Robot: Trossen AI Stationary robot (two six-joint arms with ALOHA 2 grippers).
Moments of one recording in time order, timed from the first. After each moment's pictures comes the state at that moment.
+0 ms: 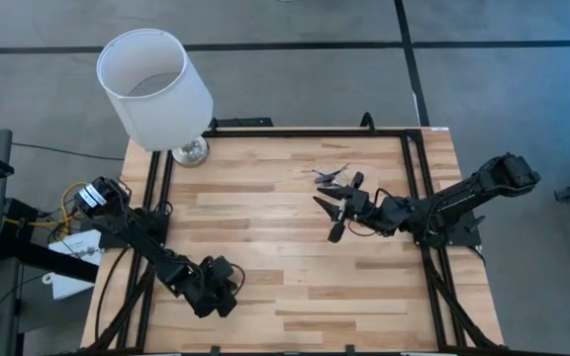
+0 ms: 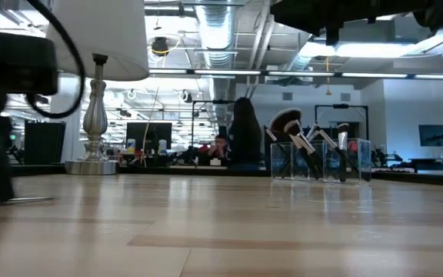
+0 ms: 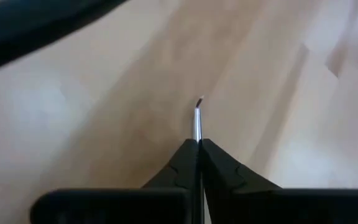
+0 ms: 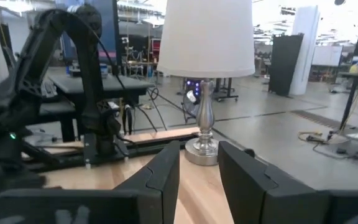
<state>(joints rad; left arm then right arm) -0.79 1.70 0.66 -0.11 -0.45 -1.31 0.27 1.27 0.55 0.81 0.66 -0.13</state>
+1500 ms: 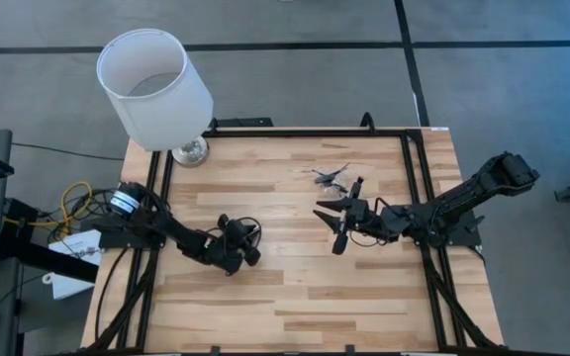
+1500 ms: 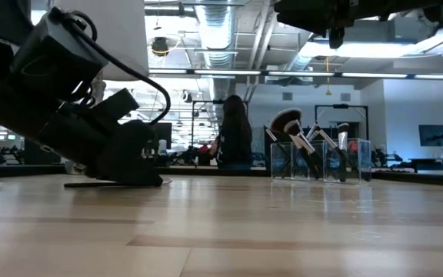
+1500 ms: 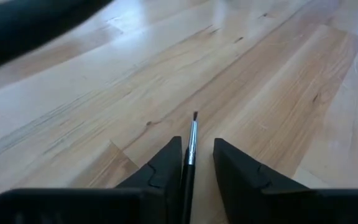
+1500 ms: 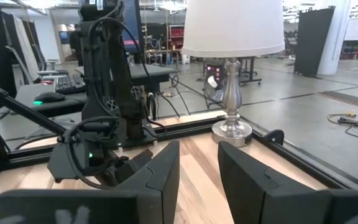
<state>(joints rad) -0.46 1.92 0.48 0.48 -0.90 -0.82 0.35 1.27 0.55 0.73 0.65 -0.01</state>
